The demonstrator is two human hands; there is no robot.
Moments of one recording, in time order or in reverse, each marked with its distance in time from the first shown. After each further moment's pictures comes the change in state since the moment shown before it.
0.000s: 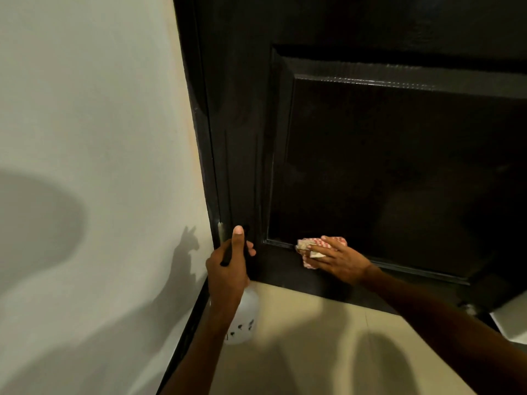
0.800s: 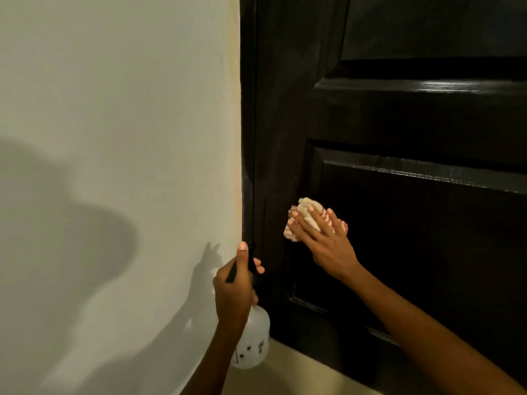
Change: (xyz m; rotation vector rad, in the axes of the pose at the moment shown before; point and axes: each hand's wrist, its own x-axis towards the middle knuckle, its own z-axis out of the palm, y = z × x) left_hand -0.006 0.084 -0.014 -0.076 0.231 0.126; right_hand 0.065 0.083 -0.175 0.039 0.845 0.335
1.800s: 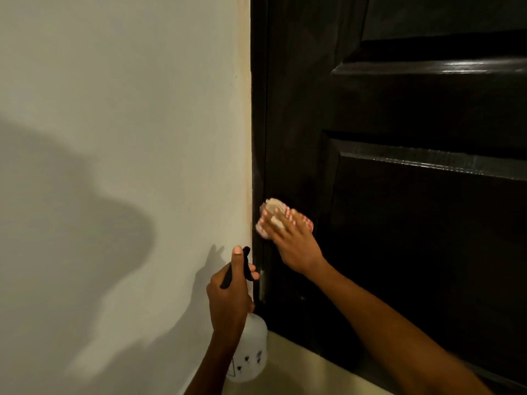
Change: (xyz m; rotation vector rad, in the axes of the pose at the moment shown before) left_hand 0.008 -0.002 -0.026 0.026 0.076 0.003; right_hand 0.070 -0.080 0.036 0.014 -0.154 -0.072
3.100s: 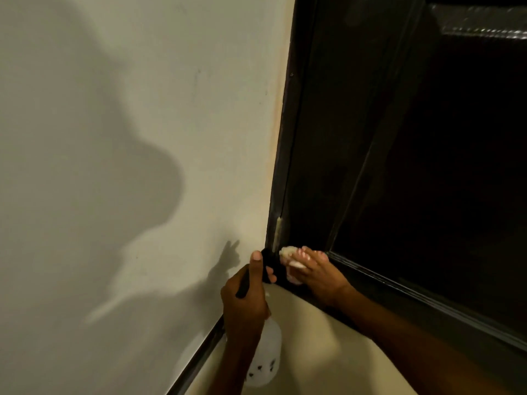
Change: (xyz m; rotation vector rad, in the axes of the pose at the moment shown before) left_hand -0.014 -0.163 -0.010 -0.048 -0.007 -0.112; right_hand -0.133 -0.110 0.157 -0.228 -0.410 -0.479
